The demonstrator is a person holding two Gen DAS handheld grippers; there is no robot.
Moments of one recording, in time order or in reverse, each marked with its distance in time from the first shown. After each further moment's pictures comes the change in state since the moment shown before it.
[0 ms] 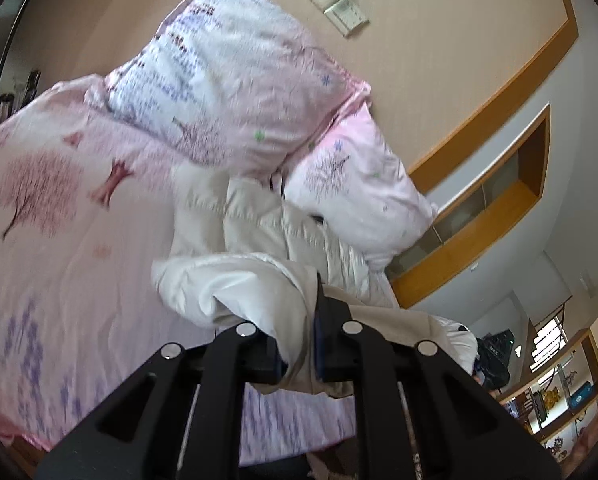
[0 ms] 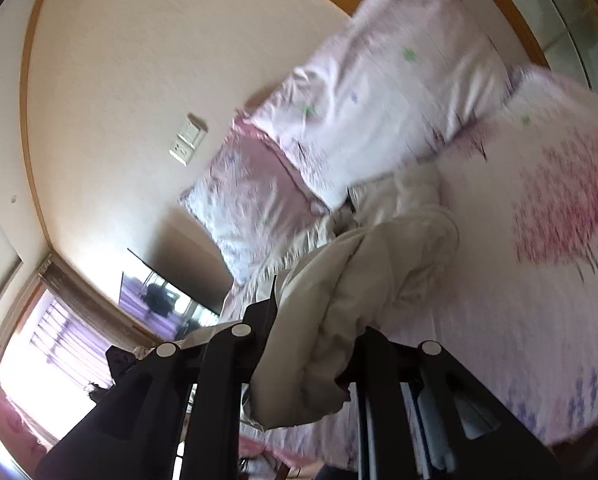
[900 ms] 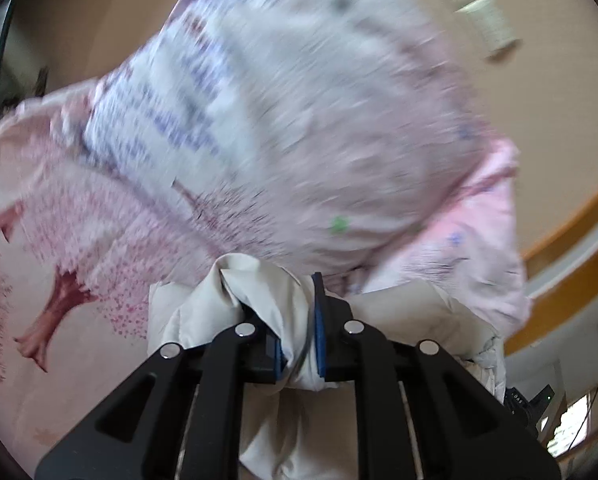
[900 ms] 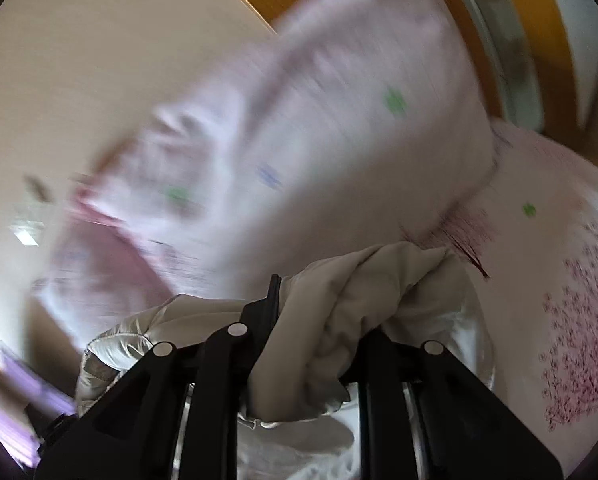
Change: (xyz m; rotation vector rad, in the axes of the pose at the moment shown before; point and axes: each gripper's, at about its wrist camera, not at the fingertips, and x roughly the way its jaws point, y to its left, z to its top) left arm 0.218 0.057 0.172 -0.214 -0.010 0.307; right arm 0.211 -0.024 0.130 0.086 -0.129 -0.531
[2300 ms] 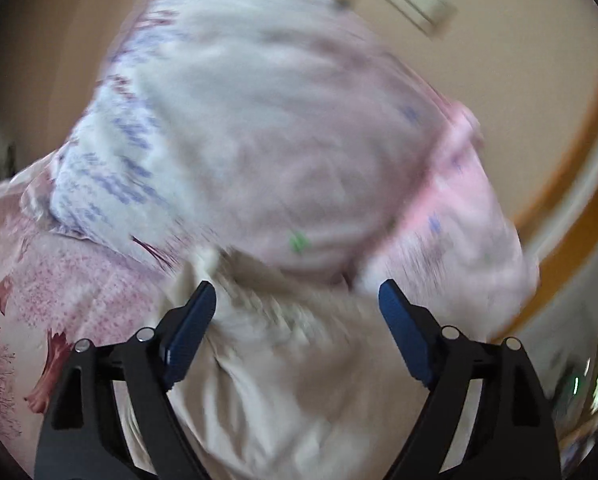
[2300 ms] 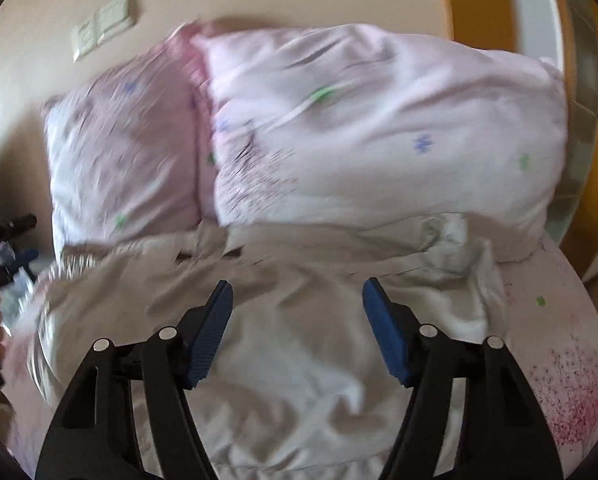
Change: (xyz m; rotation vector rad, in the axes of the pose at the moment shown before) left arm -0.018 -0.065 -0.004 0.291 -0.074 -0.045; right arm -0.002 0.095 -0.077 -0.607 0.015 -0.031
